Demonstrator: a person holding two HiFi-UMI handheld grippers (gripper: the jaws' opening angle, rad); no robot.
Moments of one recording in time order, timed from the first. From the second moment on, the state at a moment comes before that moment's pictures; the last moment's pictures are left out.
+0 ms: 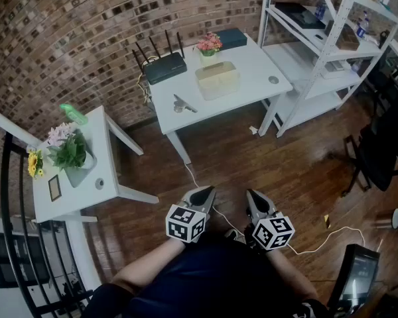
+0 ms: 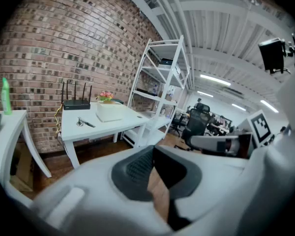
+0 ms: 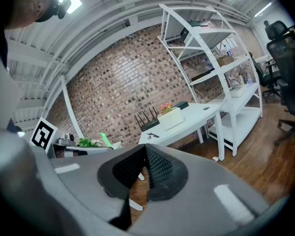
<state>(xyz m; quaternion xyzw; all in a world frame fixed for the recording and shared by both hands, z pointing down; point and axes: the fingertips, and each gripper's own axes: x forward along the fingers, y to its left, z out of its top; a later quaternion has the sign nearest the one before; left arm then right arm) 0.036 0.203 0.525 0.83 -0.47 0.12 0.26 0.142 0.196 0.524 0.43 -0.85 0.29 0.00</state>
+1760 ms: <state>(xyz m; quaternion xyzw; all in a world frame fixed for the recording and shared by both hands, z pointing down) -0.203 -0.187 0.708 0.61 -0.52 -0.05 0.60 0.032 -0.091 0.530 0.47 -0.84 0.27 0.08</state>
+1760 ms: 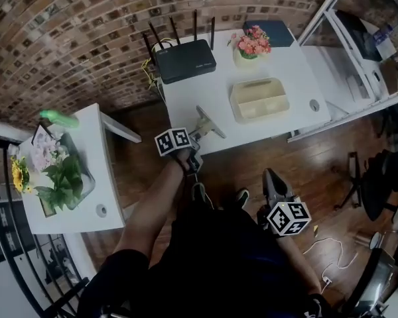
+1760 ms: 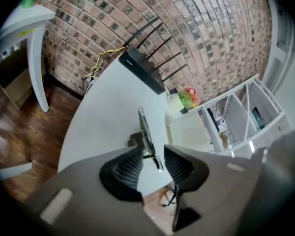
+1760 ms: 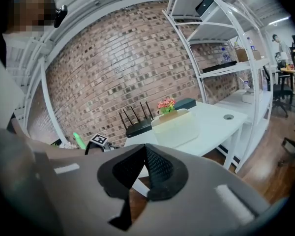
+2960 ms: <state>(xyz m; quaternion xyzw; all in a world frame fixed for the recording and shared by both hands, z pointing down) -0.197 -0.214 0.662 0.65 -0.55 -0.07 0.52 0.085 -0.133 0.531 0.46 -0.83 0.30 0.05</state>
